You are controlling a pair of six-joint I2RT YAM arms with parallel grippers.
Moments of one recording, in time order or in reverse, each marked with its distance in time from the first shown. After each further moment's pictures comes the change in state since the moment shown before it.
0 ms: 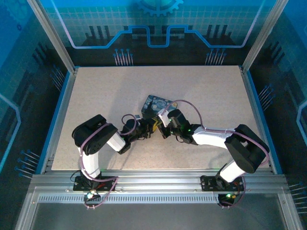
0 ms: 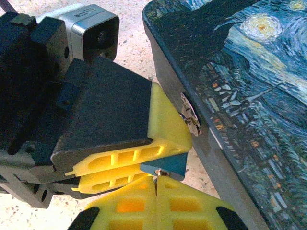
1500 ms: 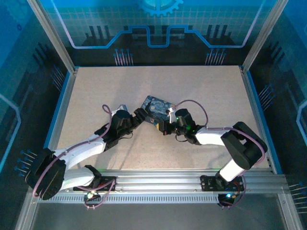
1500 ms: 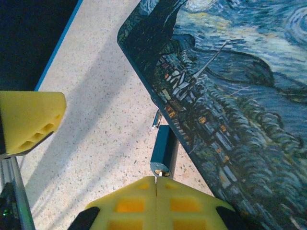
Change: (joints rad) left arm 0.056 -0.673 0.101 -1.041 -0.227 0.587; right arm -0.102 0.046 -0.092 0.258 -0.276 0.514
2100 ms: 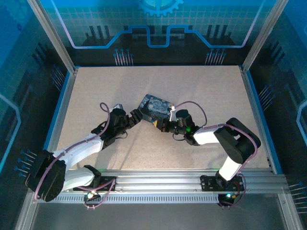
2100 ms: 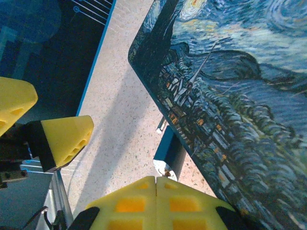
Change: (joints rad) left arm 0.087 -0.012 0.000 -0.091 -0.002 0.181; right arm -0.009 0.092 -0.027 0.242 -0.042 0.247
